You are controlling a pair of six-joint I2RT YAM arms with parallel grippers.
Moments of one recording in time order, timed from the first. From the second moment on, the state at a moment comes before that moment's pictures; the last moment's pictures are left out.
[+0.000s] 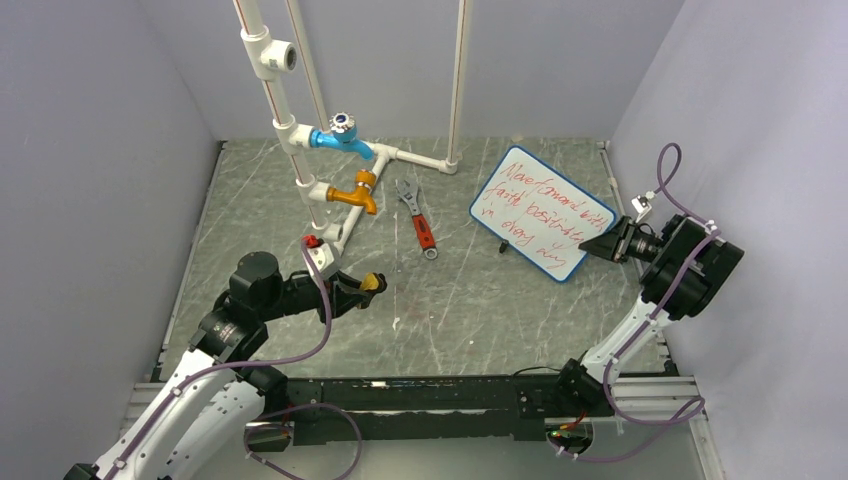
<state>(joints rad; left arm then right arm) -0.49 0.57 0.61 -0.30 0.65 0.02 -0.73 2.02 1.32 -1.09 -1.25 -0.83</state>
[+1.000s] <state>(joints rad) -0.49 0.57 0.61 -0.30 0.65 0.02 -0.62 1.81 1.43 -1.00 -1.23 -0.67</state>
